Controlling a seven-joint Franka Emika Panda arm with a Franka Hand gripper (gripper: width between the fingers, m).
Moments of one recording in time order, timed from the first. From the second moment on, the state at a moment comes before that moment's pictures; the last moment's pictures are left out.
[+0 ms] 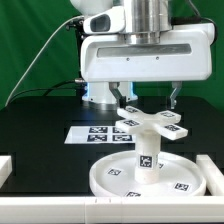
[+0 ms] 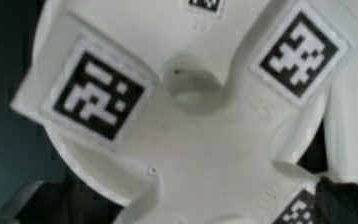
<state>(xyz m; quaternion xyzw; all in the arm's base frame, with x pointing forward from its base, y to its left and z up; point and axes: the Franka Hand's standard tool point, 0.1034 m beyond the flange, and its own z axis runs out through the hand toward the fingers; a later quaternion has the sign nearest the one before) 0.563 0.038 0.135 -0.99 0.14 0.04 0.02</state>
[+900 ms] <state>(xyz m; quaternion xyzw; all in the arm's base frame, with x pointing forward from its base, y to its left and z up) 0.568 0.044 0.121 -1.00 0.09 0.04 0.00</state>
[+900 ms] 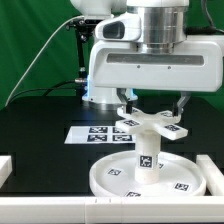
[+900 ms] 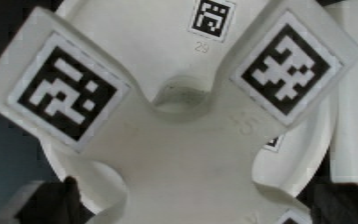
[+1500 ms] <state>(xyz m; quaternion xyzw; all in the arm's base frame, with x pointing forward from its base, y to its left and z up) 0.565 0.044 0.111 -1.00 0.09 0.04 -0.01</state>
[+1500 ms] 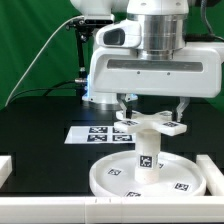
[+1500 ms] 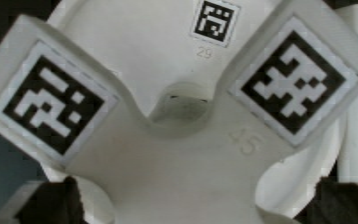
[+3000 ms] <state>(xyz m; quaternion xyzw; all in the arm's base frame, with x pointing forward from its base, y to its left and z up) 0.567 0.040 0.104 -0.90 0.44 0.01 -0.01</state>
